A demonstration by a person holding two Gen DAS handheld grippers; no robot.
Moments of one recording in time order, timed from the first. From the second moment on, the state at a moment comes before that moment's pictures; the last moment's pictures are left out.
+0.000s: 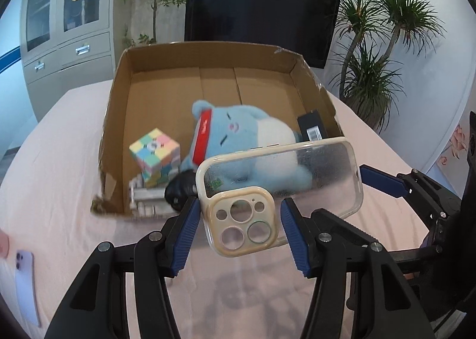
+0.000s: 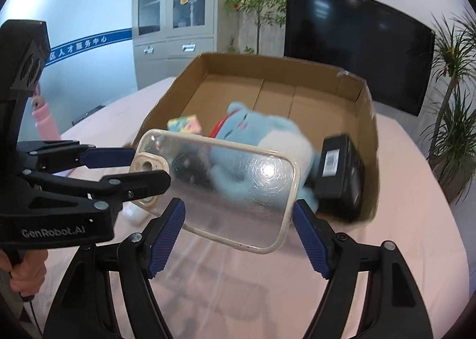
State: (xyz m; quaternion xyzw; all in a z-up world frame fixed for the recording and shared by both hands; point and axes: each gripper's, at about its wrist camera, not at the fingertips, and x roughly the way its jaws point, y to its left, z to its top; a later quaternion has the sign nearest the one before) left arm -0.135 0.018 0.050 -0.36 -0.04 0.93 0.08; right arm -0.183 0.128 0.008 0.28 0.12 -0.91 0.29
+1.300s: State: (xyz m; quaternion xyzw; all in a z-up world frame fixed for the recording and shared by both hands) left arm -0.176 -0.093 0.016 -0.42 -0.06 0.91 0.04; right arm -0.265 0.112 0.039 0.31 0.06 -0.90 0.31
